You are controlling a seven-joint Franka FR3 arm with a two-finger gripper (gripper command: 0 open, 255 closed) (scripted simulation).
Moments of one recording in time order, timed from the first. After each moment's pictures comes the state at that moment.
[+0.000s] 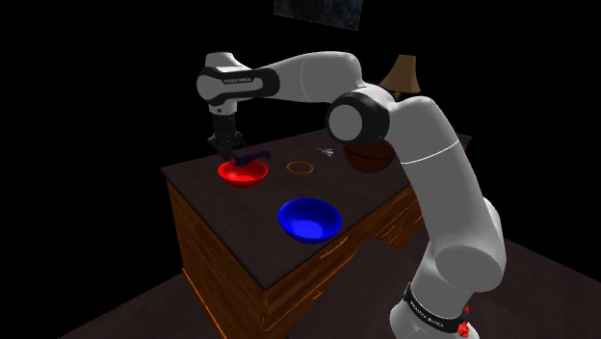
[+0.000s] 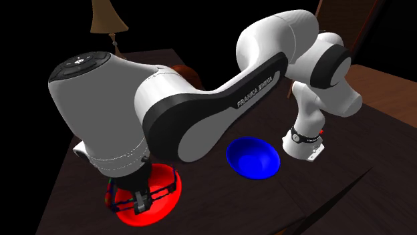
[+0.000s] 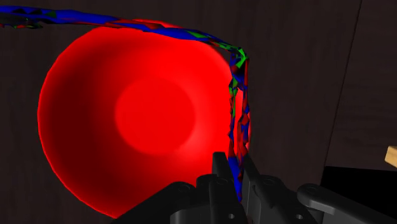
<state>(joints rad) 0.10 0.69 -0.02 -1.08 0.00 1.77 0.14</state>
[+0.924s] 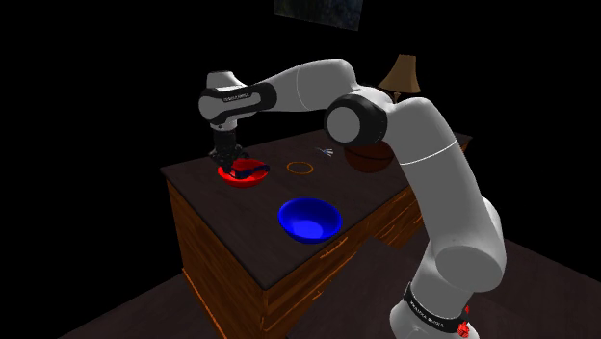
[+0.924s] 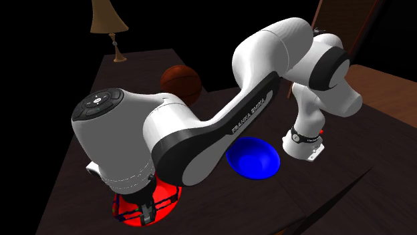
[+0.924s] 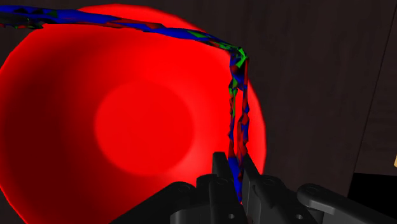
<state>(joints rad) 0.10 0.71 -0.02 -1.18 0.00 1.89 0.14</state>
